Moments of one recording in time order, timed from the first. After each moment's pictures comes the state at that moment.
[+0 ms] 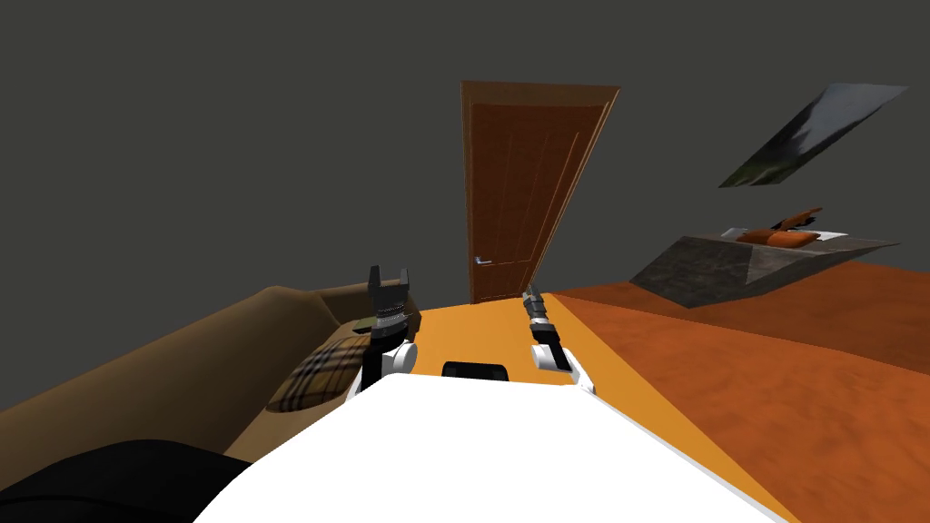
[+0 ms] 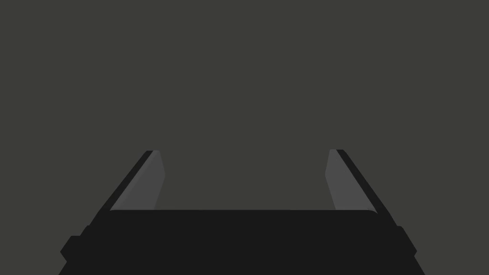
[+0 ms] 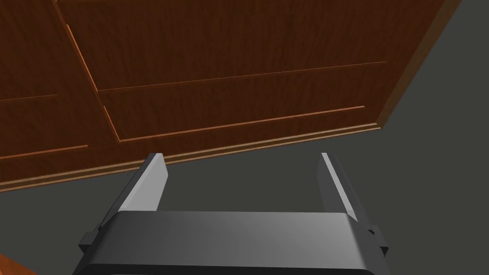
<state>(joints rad) 0.19 -0.12 -0.05 -1.47 0.04 -0.58 -0.14</state>
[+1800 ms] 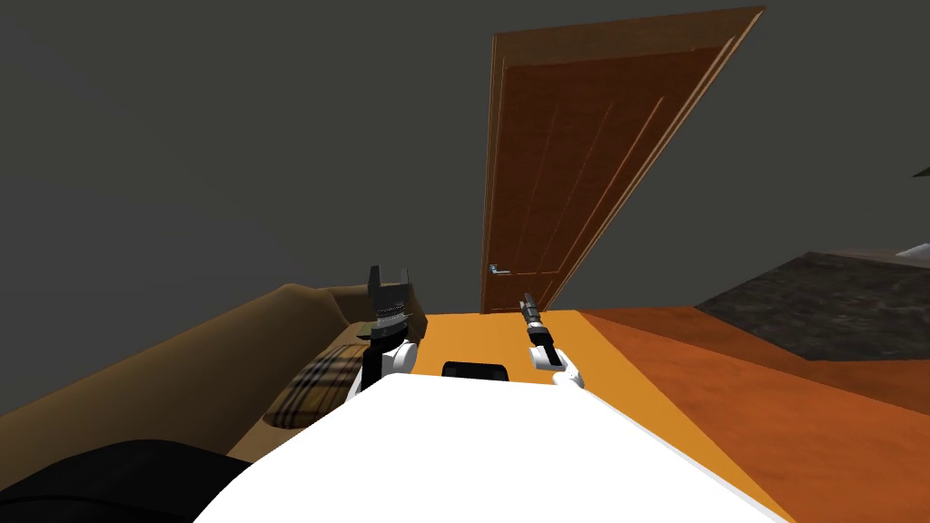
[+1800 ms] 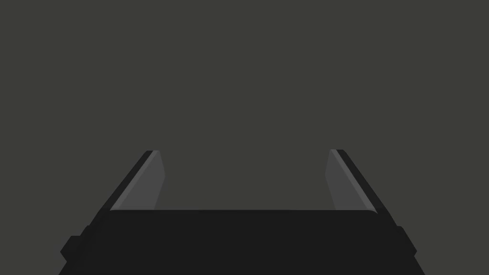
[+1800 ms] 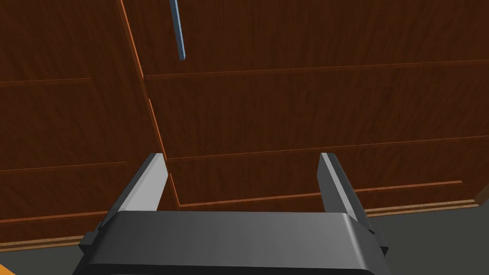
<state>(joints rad) -0.01 -0.15 -0.09 -0.96 0.05 -0.73 -0.17</state>
